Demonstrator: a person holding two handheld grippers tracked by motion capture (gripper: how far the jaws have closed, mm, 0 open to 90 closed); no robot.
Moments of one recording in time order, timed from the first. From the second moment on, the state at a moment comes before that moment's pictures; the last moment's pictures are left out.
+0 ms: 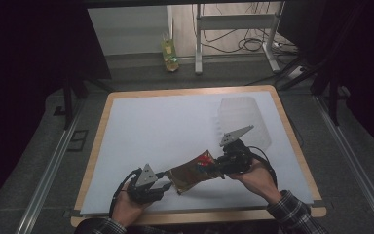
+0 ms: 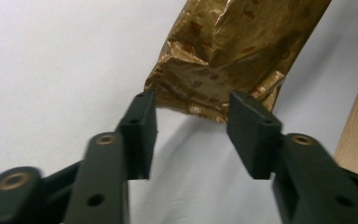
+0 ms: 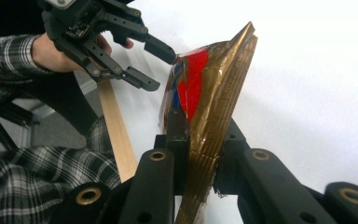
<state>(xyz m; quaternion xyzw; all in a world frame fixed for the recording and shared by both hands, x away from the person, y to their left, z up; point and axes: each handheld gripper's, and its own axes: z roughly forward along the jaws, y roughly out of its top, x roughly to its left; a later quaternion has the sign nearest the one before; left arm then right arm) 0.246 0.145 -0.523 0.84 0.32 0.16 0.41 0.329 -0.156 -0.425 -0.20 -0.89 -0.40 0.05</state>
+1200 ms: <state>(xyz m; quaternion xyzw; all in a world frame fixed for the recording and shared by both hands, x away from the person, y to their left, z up) 0.249 0.146 -0.526 0.83 0.32 0.15 0.43 0.373 -0.156 -0.358 -0.04 -0.94 -0.32 -0.06</state>
